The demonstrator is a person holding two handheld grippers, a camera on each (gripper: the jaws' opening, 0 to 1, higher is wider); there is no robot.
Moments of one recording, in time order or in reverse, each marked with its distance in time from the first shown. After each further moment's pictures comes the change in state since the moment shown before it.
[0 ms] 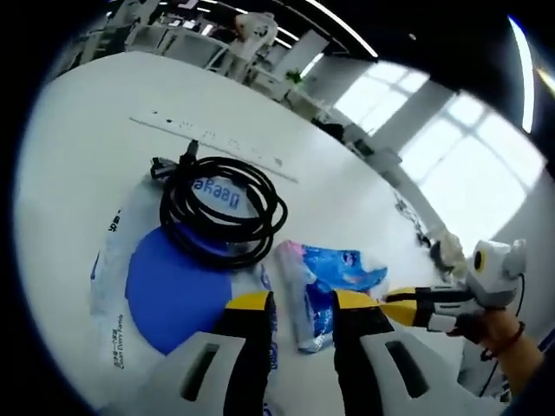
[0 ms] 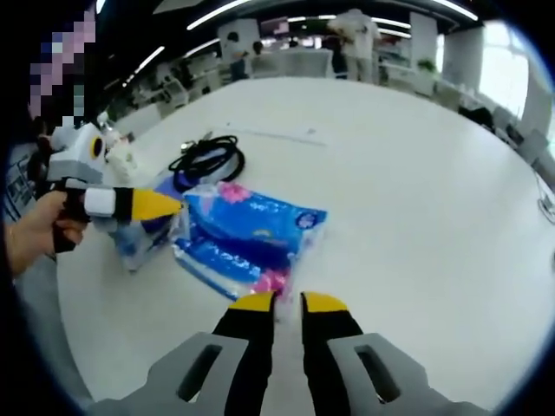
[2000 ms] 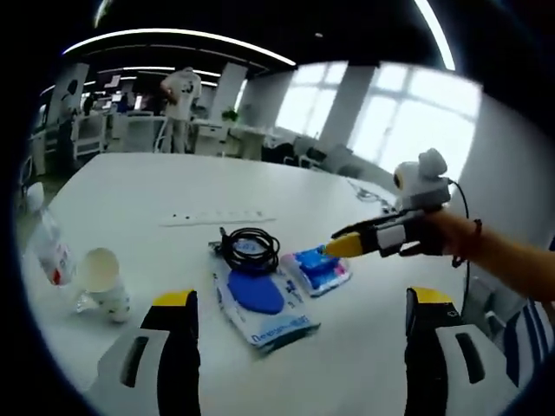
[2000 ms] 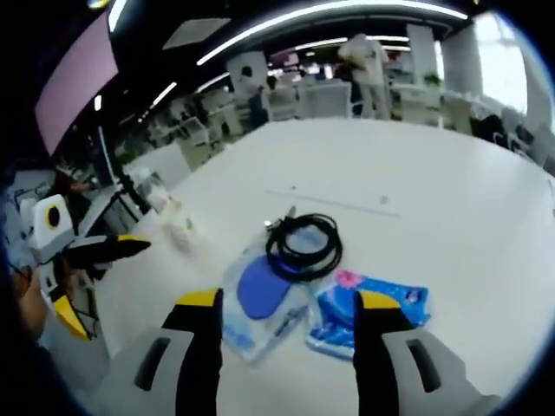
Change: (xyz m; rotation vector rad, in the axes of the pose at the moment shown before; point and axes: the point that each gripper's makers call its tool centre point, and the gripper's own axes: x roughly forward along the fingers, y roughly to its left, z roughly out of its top) left arm -0.188 0.005 0.029 0.393 -0.089 -0.100; right arm -0.017 0.124 0.100 0.080 -0.163 0.131
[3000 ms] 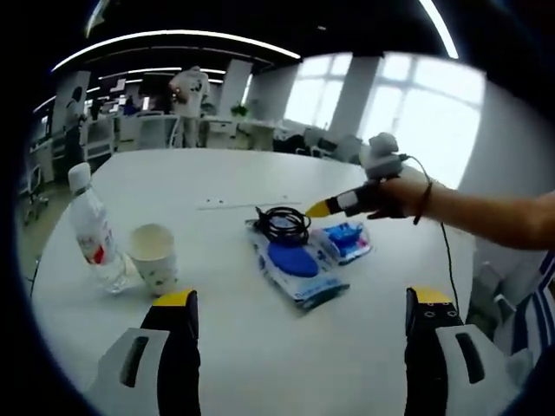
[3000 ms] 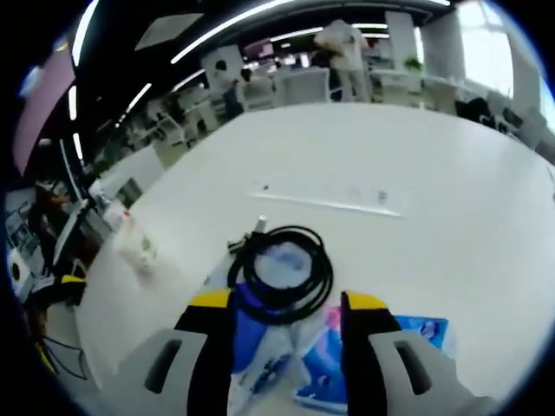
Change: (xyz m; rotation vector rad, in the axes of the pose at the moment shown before) left arm -0.051 0.047 -0.026 0.044 0.041 0.062; right arm 0.077 -0.025 0.012 0.078 0.054 -0.105
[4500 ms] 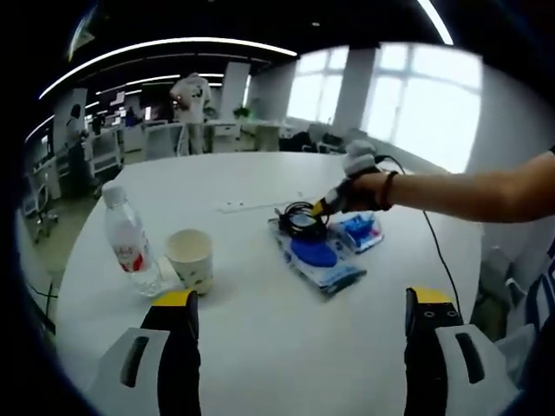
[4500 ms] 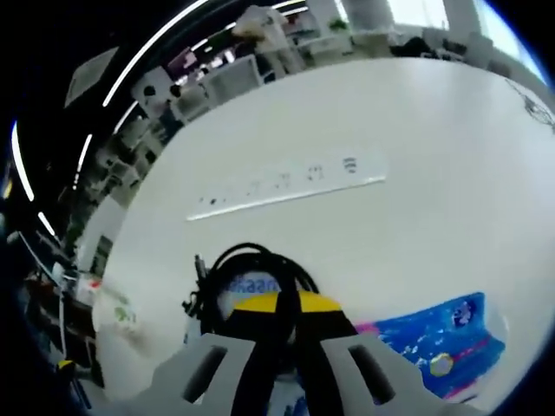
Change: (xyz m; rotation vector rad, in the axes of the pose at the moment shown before) left arm -0.038 0.027 0.006 0.063 0.016 0.050; right arm 0.043 -0.029 0.008 0.358 0.033 -0.115
